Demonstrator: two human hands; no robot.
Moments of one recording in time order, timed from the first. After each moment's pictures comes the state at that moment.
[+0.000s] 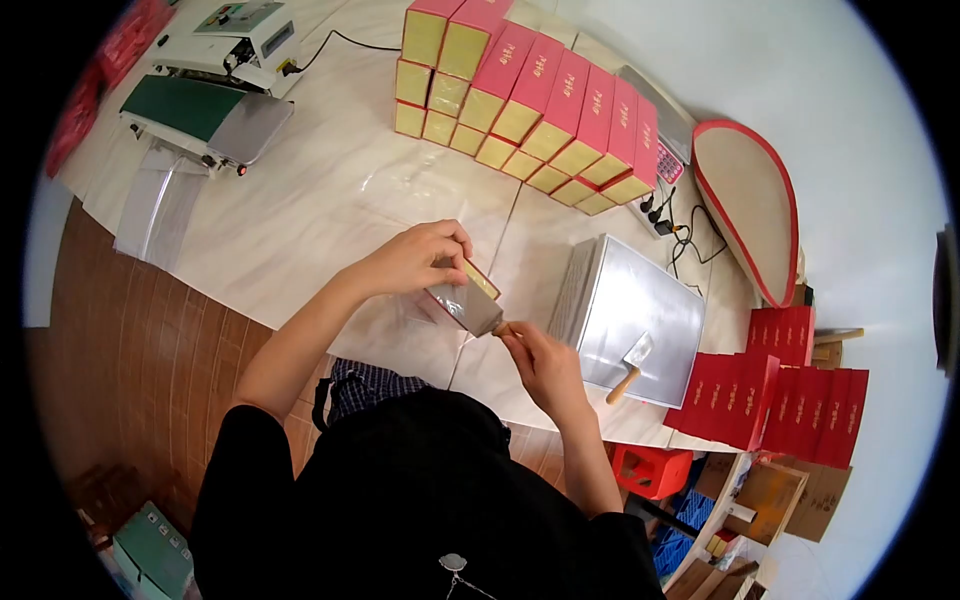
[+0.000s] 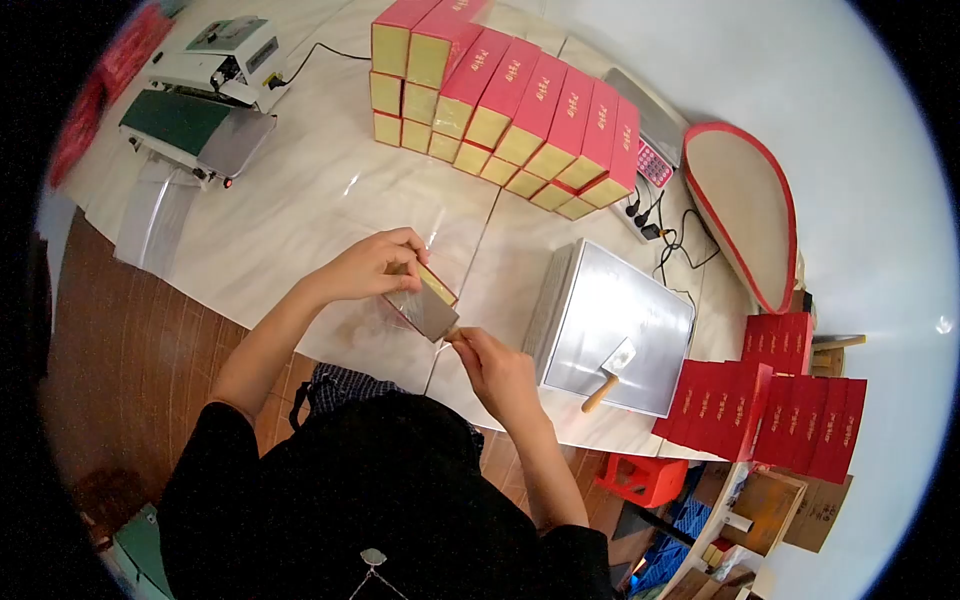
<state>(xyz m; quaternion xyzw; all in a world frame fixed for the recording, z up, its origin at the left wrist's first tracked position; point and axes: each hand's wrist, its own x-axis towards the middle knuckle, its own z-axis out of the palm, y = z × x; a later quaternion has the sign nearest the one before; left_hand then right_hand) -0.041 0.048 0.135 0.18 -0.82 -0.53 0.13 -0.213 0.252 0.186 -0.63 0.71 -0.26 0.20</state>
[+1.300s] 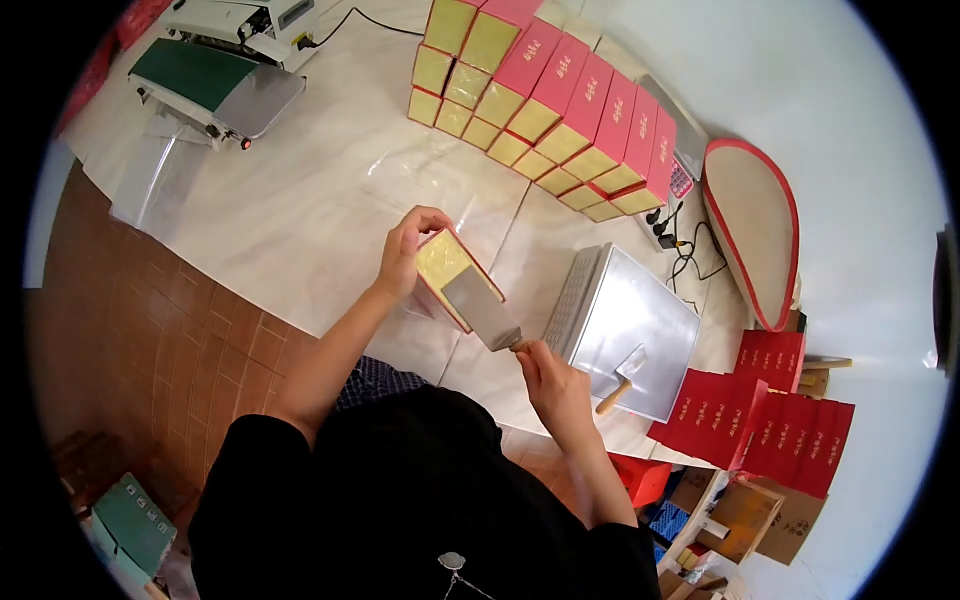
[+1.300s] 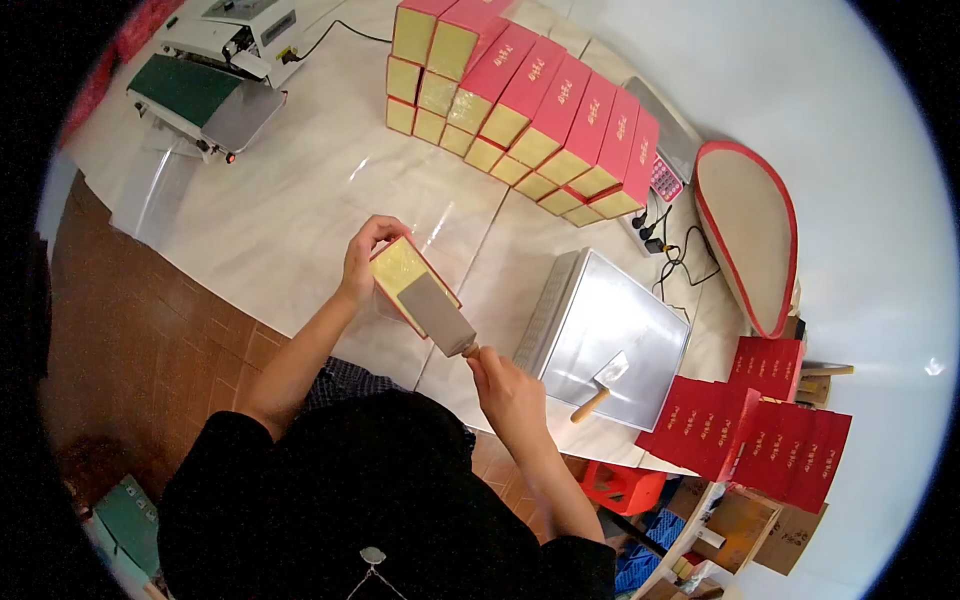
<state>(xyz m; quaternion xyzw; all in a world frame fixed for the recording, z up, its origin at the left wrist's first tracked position) -0.052 0.068 0.040 0.27 -0.59 -0.58 0.48 -0.226 0.268 0.178 -0.68 0.71 -0.17 0.10</state>
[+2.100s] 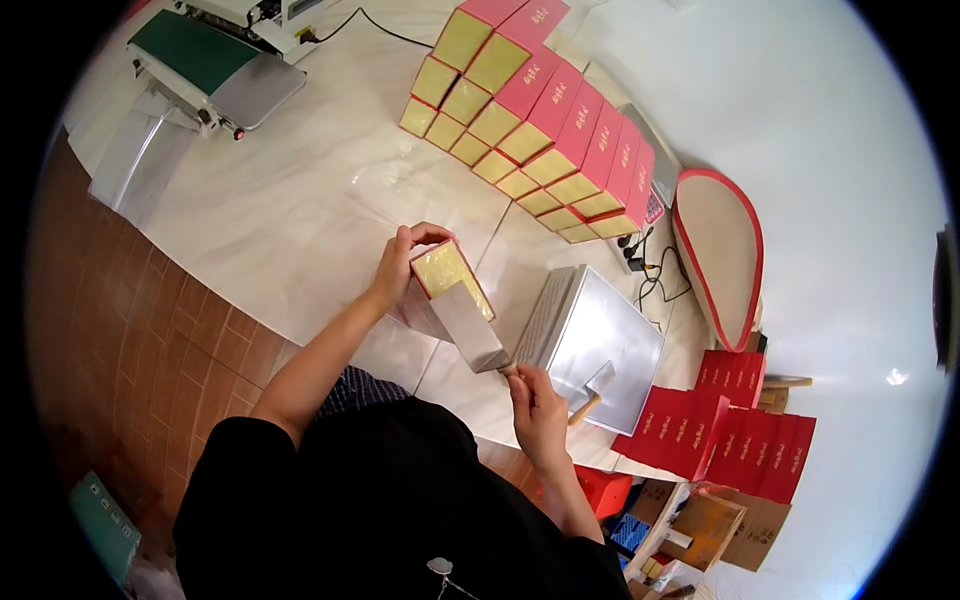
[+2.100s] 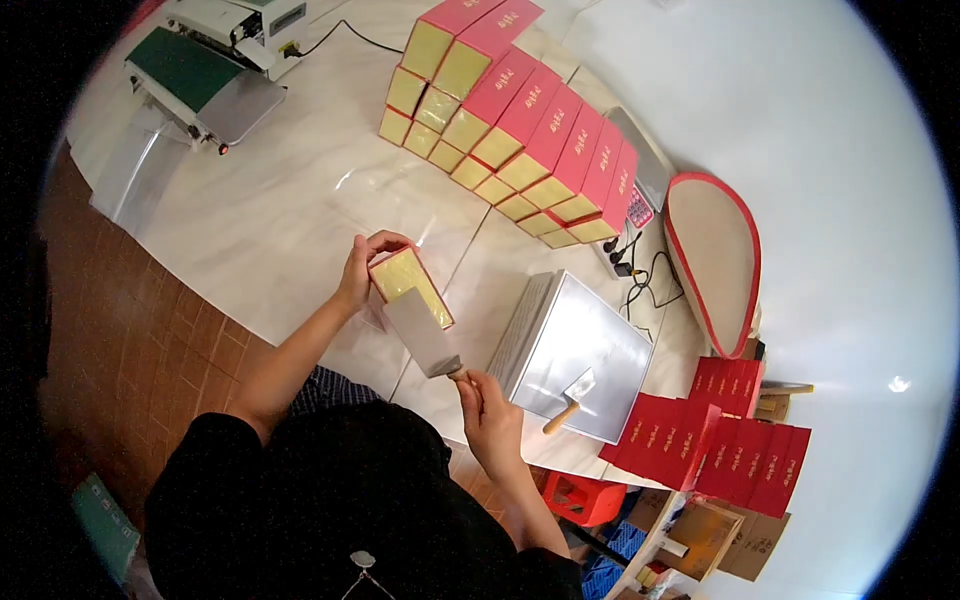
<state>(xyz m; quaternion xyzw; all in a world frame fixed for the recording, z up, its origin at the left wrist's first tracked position) -0.062 0.064 0.025 0.26 -0.51 -0.66 0.49 -0.200 0.280 0.195 -0.57 0.76 -0.26 0.19</state>
